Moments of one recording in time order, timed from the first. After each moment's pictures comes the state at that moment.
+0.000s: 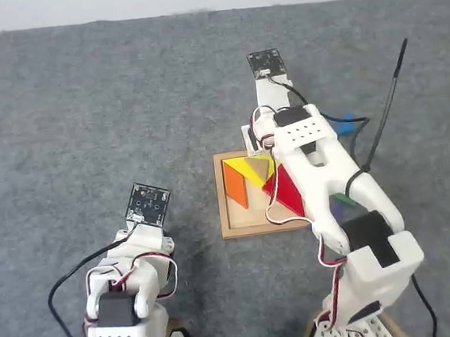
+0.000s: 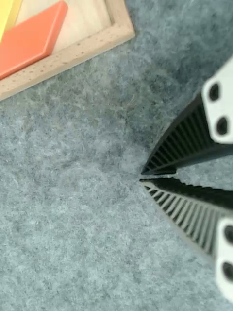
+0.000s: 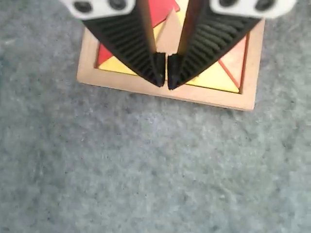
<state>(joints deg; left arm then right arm) -2.5 -103.1 97.1 72.2 -7.8 -21.7 11.4 14.5 48.9 -7.9</state>
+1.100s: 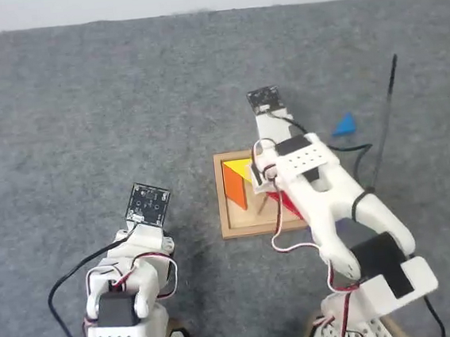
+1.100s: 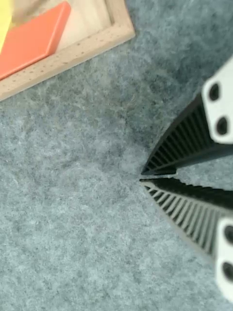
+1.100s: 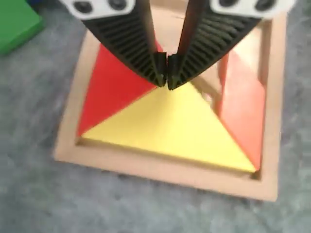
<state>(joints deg) -2.5 -103.1 97.1 72.2 -7.8 -24.8 0.7 32.2 49.8 -7.6</state>
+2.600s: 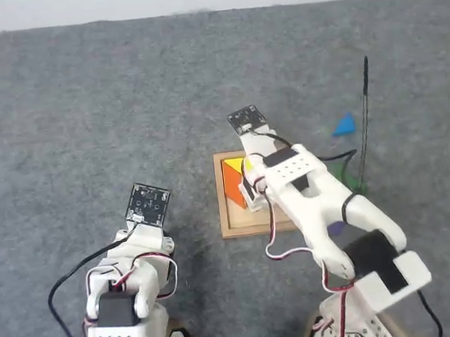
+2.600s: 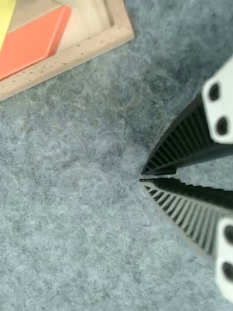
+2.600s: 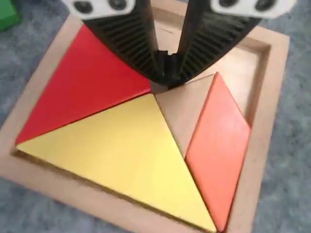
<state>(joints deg) -2.5 -103.1 97.1 72.2 -7.8 -28.0 3.9 34.6 49.0 -2.8</state>
